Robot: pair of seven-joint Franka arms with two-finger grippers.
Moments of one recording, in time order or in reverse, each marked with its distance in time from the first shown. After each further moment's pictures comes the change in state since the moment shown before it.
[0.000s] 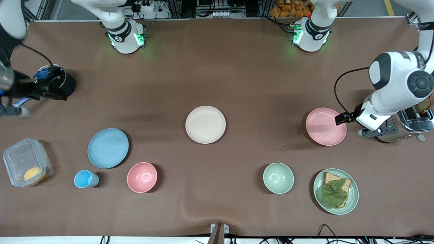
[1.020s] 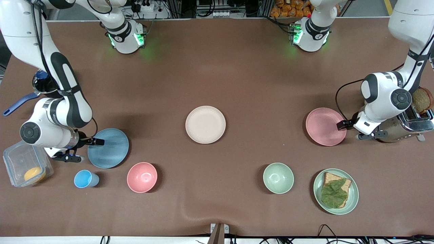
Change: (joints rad) left arm 0.158 0.236 0.002 -0.106 0.110 0.357 0.052; right arm -0.058 0.427 -0.011 -0.222 -0.004 0.710 0.000
